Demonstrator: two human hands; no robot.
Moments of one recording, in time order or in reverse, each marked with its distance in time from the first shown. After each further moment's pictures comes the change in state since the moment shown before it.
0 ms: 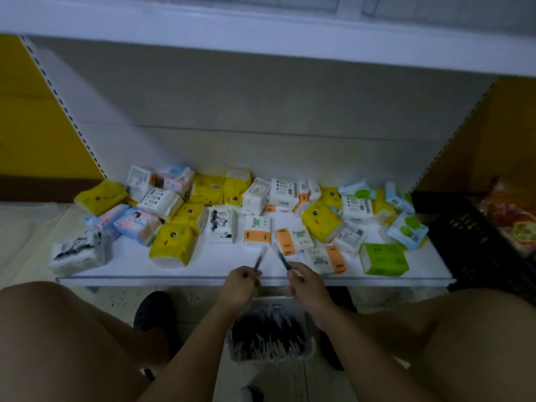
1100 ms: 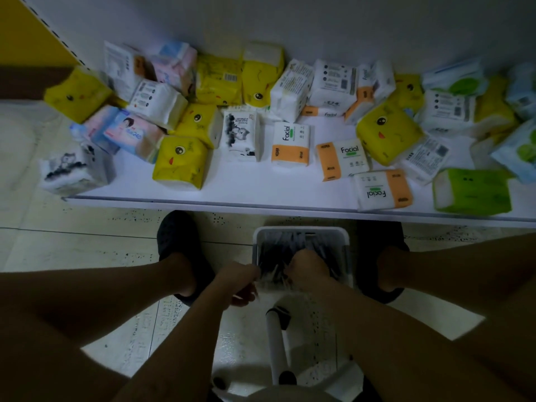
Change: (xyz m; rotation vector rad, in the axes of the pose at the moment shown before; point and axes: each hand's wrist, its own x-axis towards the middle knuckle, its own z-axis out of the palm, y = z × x) left_hand 0.024 -0.107 -0.020 0.109 -0.167 -0.739; right_hand 0.081 0.133 0.109 -0.804 -0.384 0.267
